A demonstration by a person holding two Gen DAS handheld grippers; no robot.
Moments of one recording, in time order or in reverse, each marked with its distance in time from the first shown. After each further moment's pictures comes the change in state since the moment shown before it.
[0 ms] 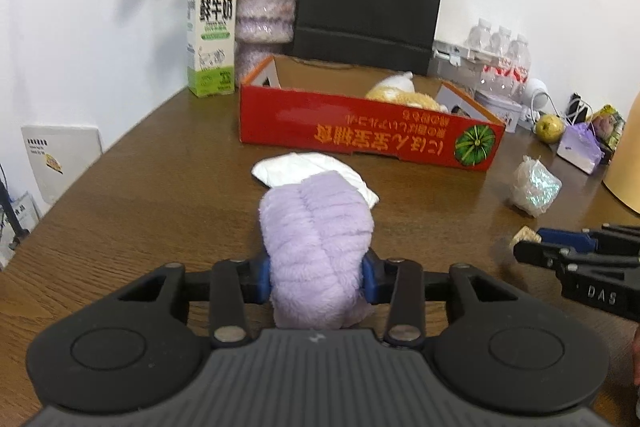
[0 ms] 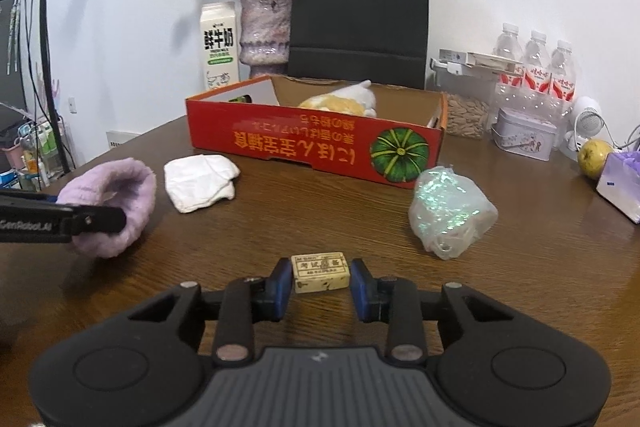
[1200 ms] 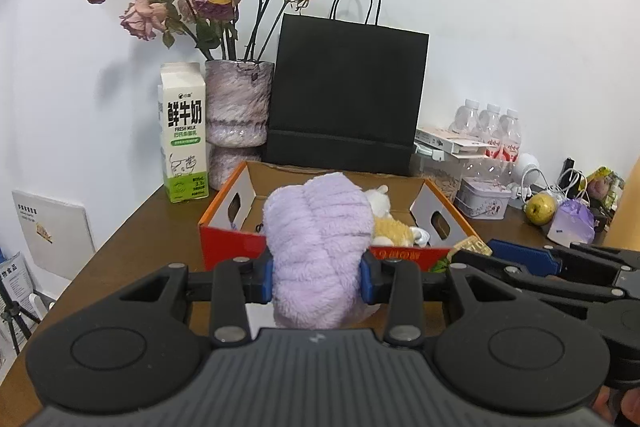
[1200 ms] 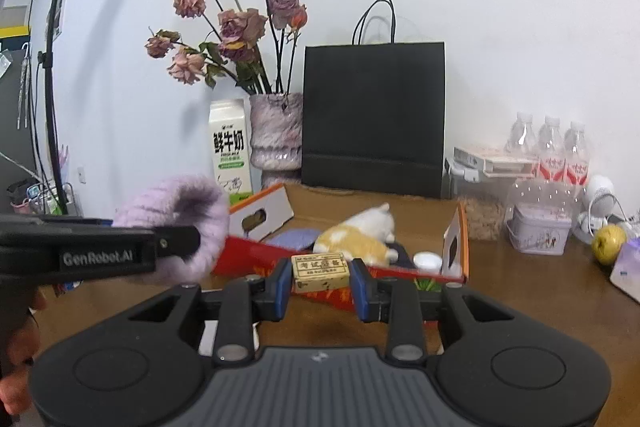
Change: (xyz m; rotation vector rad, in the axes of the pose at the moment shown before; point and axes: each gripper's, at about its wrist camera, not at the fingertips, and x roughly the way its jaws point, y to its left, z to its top) left arm 0.012 -0.042 0.098 0.012 -0.175 -0.009; right arm -0.001 0.009 0.093 0.022 -0.214 0.023
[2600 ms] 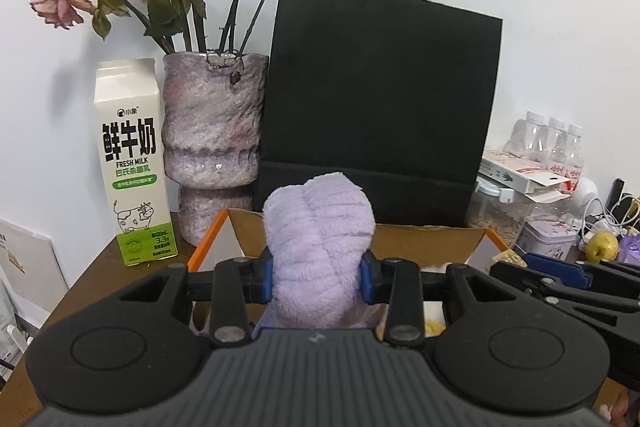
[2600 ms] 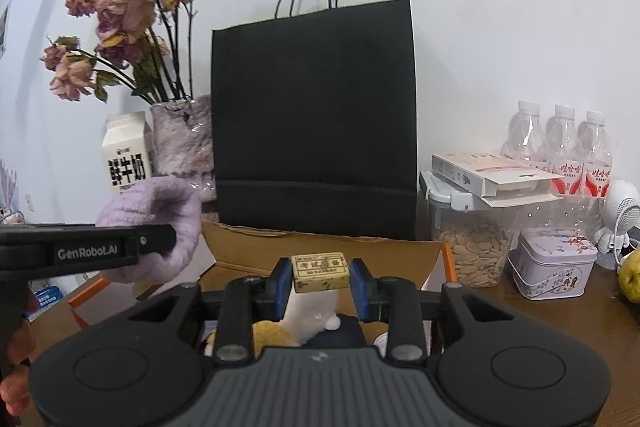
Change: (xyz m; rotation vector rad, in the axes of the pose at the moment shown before) left arm 0.181 0.018 0.061 0.008 0.009 0.009; right arm 0.162 -0.076 0.043 0.068 0.005 -0.091
